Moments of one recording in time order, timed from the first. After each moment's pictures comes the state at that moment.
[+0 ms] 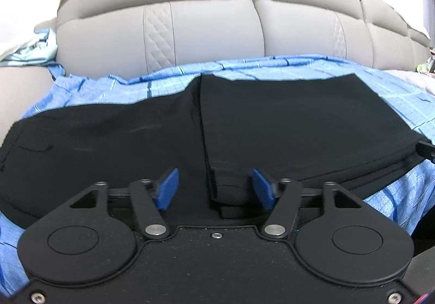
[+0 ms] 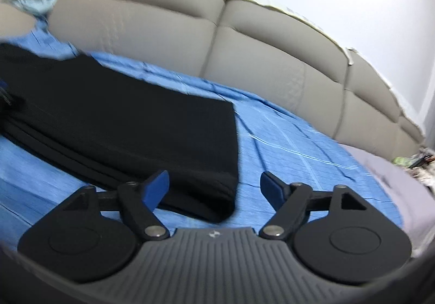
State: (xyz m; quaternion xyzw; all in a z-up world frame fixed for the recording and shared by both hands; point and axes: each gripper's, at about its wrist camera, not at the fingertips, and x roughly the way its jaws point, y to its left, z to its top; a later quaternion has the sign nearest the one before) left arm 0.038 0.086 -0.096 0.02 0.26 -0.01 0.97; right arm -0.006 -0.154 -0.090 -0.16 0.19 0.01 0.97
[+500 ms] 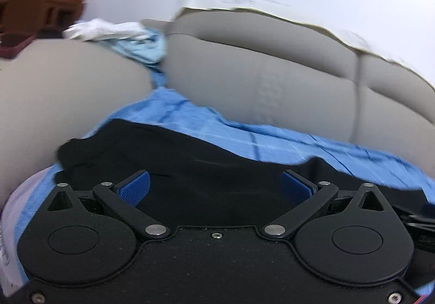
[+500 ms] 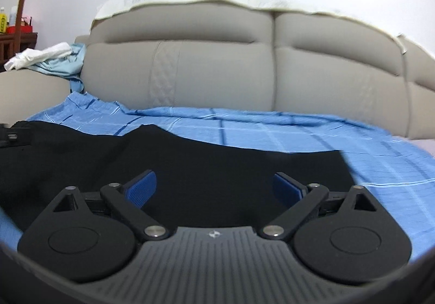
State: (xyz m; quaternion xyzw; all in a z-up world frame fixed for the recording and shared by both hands) left arm 0.022 0.191 -0.061 -0.15 0.16 0.17 0.96; right arm 0.085 -0.052 -0.067 -0.05 0.18 0.11 0.98
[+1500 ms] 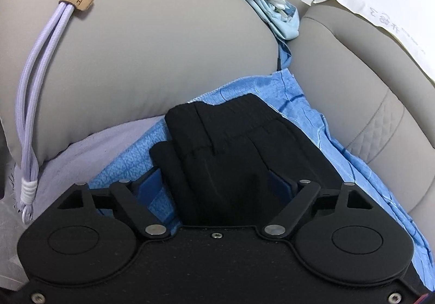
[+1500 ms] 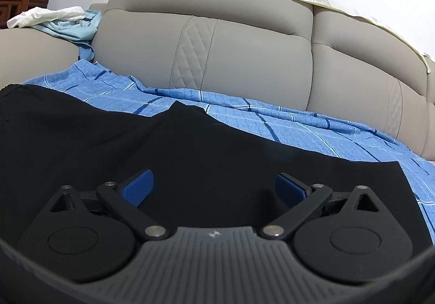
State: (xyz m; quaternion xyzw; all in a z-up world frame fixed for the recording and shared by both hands) left arm 0.017 0.323 -0.105 -0.35 0.21 0.32 0.86; right arm 0.117 0.029 -0.109 -0.11 0.19 0.11 0.97
